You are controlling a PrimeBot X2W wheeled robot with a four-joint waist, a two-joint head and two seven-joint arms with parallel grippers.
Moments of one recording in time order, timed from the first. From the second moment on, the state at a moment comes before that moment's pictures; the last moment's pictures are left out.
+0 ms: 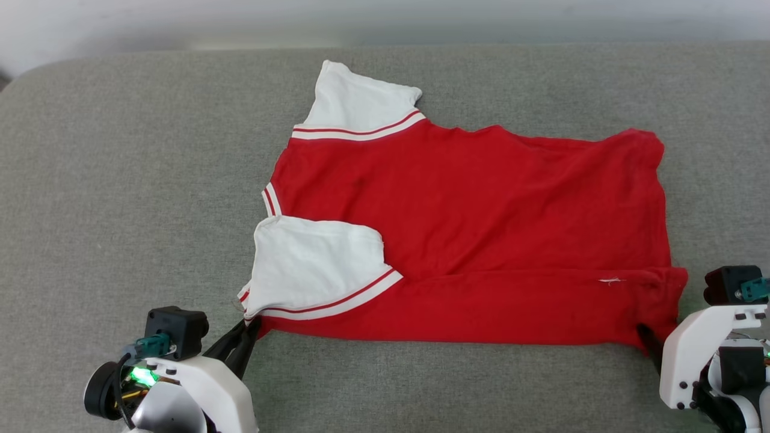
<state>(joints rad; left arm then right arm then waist) -0.04 0.56 -0.41 -0.16 -0.62 0.17 0.25 -0.11 -0.19 -0.11 0.09 0.21 0.13 0.72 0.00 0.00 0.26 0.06</state>
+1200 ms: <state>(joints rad) 0.15 0.63 -0.48 -0.11 -0.67 0.14 0.33 0.09 -0.26 -0.14 0.04 0.31 0.13 0.79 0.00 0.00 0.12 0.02</state>
